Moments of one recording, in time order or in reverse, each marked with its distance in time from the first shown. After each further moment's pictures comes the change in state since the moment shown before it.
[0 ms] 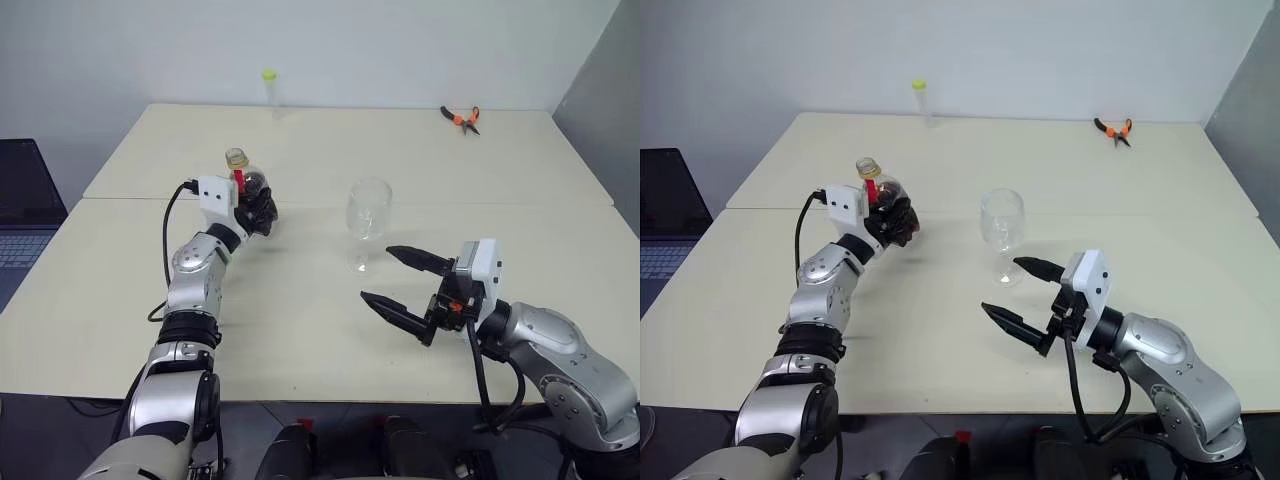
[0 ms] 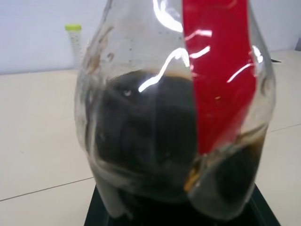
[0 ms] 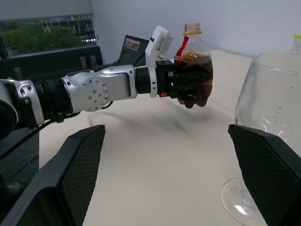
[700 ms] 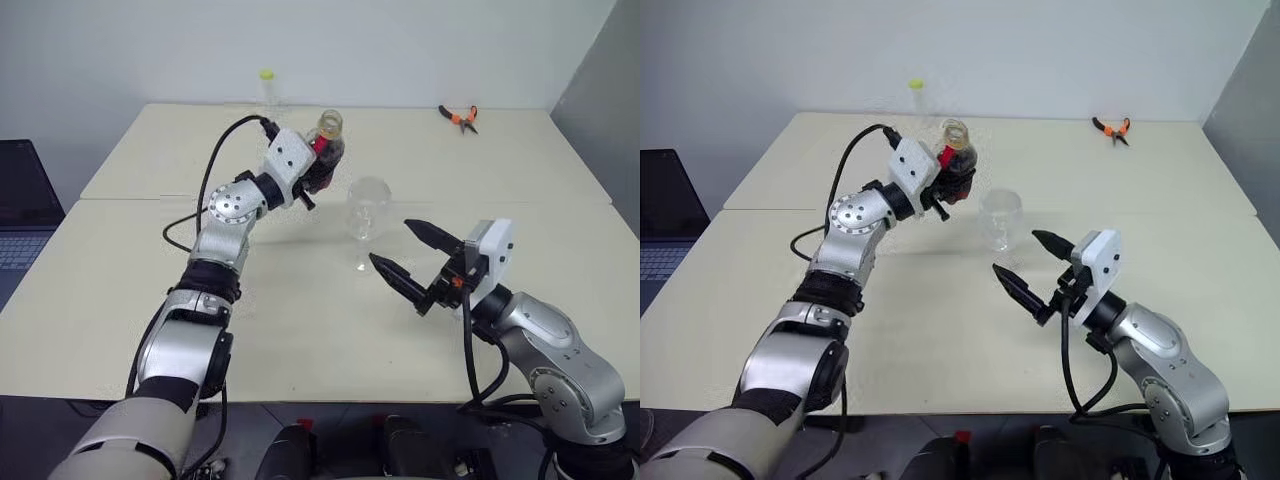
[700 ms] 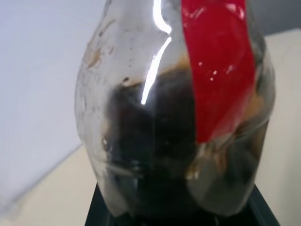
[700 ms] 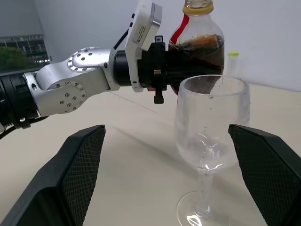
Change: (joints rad) left arm -0.313 0.021 -0.256 0.176 0.266 -0.314 -0.143; right arm -0.031 0.095 -0.025 0.017 -0.049 -0.016 -0.183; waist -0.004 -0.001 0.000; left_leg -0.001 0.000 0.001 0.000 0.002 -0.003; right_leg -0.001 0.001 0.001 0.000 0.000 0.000
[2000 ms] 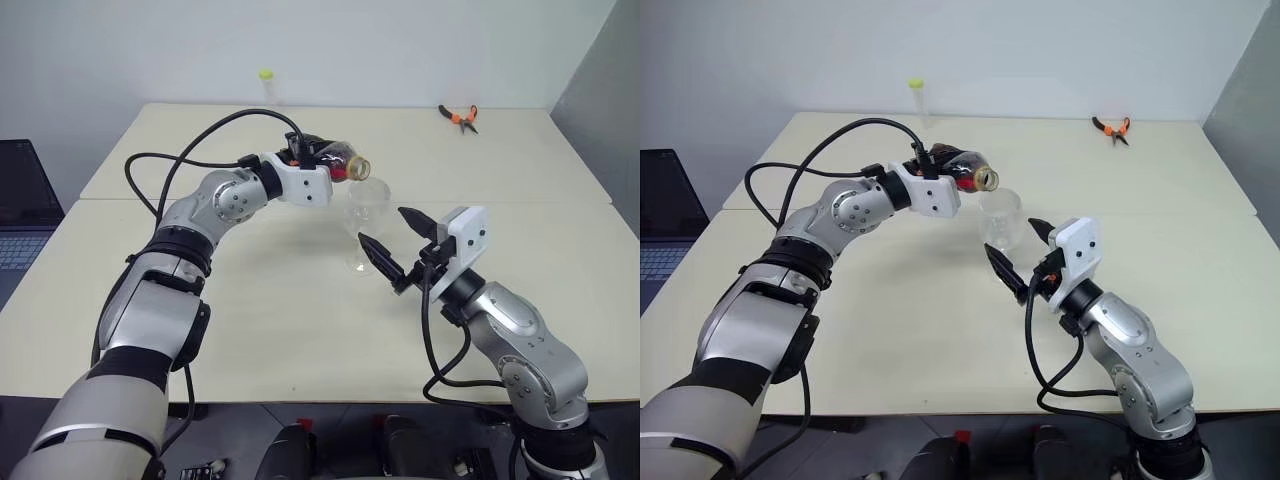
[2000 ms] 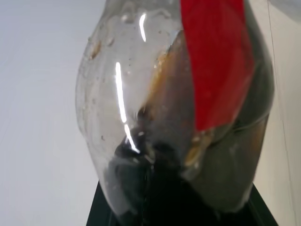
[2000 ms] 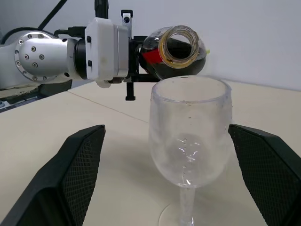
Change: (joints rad) left arm -0.158 0.156 -0.266 0.246 0.537 -0.479 0.426; right arm -0.088 0.114 0.094 0.050 -0.153 0.044 -0.142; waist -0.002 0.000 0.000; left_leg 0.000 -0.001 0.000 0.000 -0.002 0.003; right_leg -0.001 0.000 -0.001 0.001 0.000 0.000
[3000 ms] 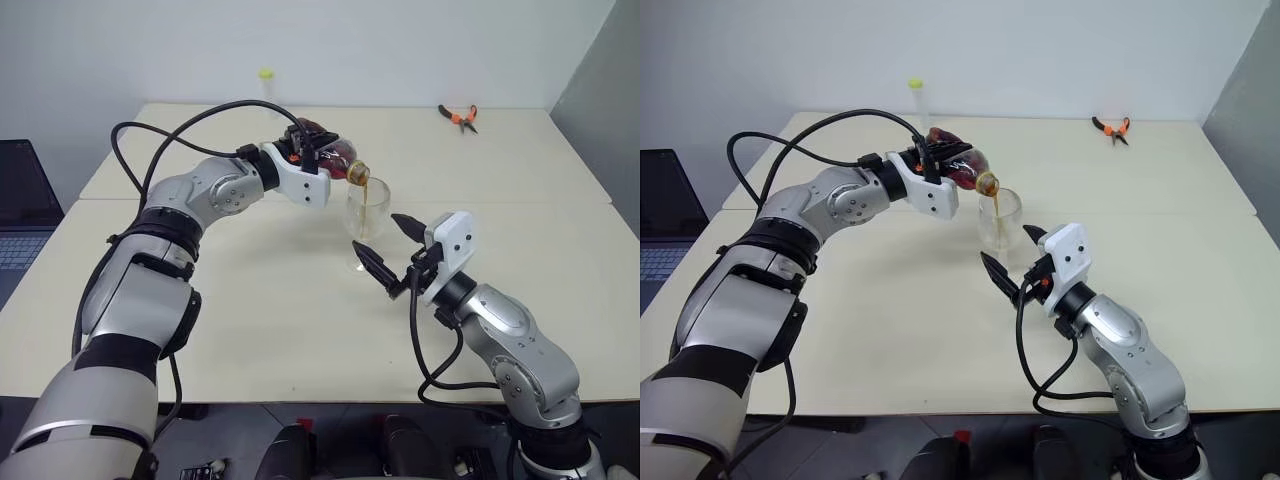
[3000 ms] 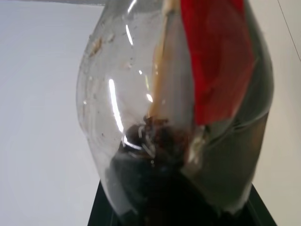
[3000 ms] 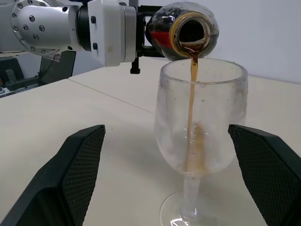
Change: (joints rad) left arm -0.087 0.056 -0.112 0.043 0.174 -0.037 0.189; right arm 0.000 0.005 0.031 0.021 -0.040 -0.001 0.026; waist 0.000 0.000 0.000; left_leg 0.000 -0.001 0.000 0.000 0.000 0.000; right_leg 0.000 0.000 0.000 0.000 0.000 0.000
